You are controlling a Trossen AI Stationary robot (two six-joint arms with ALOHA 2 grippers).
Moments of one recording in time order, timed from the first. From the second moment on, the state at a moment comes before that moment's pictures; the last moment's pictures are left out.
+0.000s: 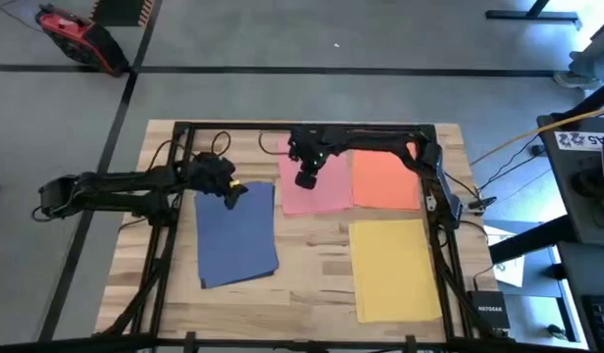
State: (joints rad) left arm 0.41 0.92 0.35 -0.12 0.17 -0.42; right arm -0.33 2.13 1.60 -0.73 -0.09 -0.01
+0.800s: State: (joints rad) left arm 0.41 0.92 0.35 -0.18 0.18 -0.39; right arm -0.32 2.12 1.41 -0.41 -0.05 0.36
